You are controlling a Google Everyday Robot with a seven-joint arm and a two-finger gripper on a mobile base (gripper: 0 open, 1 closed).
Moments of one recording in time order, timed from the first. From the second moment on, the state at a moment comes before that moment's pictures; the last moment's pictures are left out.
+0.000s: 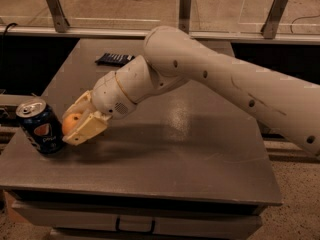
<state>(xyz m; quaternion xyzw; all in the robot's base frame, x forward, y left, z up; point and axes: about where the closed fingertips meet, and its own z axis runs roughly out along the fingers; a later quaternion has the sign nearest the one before) 0.457 0.189 0.867 -0.70 0.51 0.38 0.33</state>
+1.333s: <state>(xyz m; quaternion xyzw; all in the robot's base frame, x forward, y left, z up) 0.456 0.190 0.860 -0.69 0.51 0.40 0.32</state>
